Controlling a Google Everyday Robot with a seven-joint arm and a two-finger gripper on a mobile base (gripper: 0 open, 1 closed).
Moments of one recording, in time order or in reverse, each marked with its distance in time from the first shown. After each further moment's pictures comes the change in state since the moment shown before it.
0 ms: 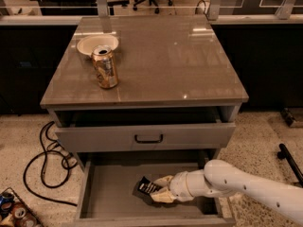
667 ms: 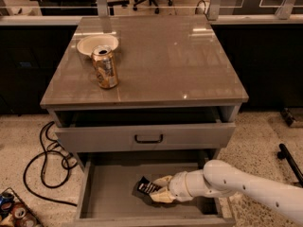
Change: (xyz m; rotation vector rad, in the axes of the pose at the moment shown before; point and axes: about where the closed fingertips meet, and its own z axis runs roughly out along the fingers) arm 0.000 -0.002 0.003 0.009 -0.003 0.000
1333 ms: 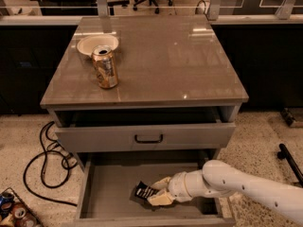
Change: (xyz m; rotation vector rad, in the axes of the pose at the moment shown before) arm 0.000 0.002 0.003 -0.007 0.000 -0.001
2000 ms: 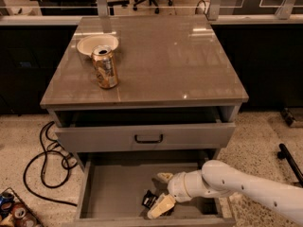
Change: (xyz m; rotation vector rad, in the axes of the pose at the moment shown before) arm 0.000 0.002 0.002 -0.006 0.000 -0.001
